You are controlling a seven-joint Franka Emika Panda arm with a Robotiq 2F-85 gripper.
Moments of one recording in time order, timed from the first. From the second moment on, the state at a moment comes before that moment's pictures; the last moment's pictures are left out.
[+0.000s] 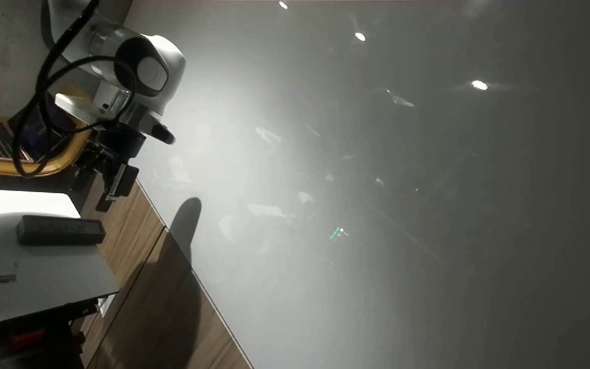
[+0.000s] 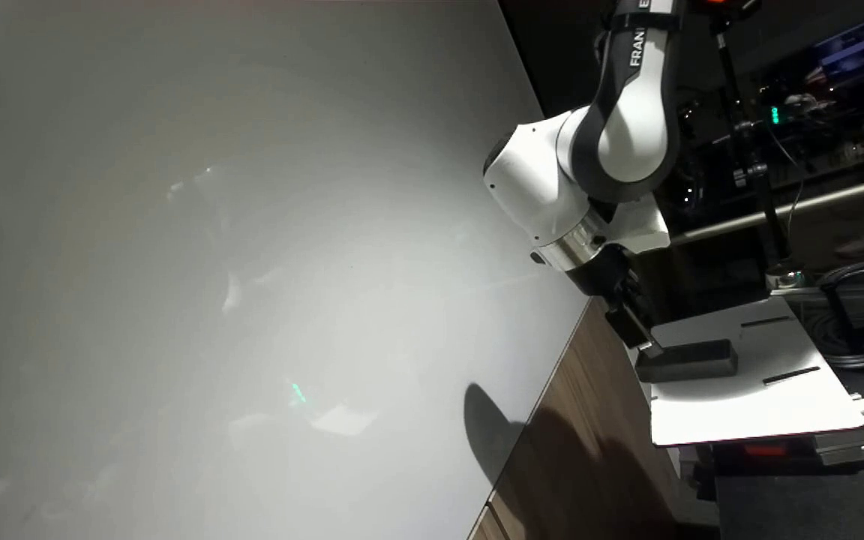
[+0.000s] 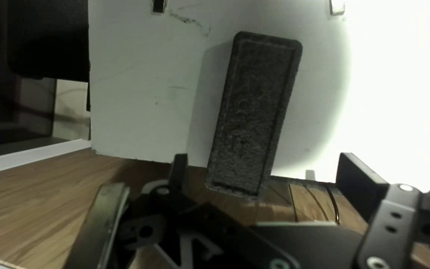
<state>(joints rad) 0.13 0.01 0.10 -2.59 -0.29 2.34 0.31</state>
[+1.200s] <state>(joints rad) 0.15 -0.52 0.22 -2.64 -0.27 2.11 0.42</state>
